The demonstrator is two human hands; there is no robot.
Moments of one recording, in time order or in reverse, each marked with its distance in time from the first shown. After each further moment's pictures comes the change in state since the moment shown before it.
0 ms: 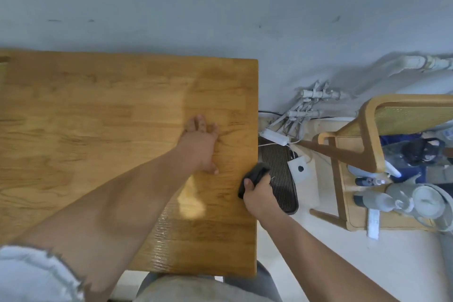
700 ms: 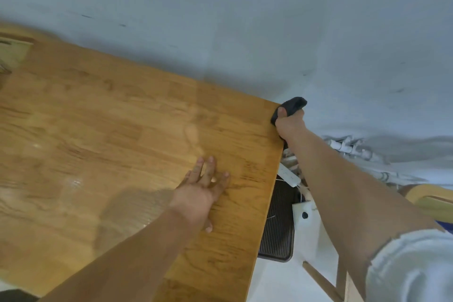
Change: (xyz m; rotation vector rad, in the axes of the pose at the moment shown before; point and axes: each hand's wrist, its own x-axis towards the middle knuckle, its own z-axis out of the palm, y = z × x) left_hand 0.019 -0.015 0.005 -0.153 -0.026 0.076; right_hand 0.185 -0.273 -0.084 0.002 0.104 -0.188
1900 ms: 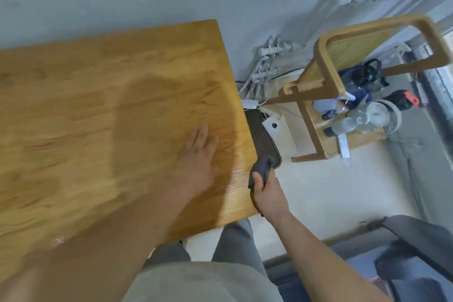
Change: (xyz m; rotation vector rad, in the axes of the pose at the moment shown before) left_hand -0.110 0.002 0.099 -0.075 0.210 0.340; right_hand -0.346 0.322 0.116 -0.032 0.270 0.132
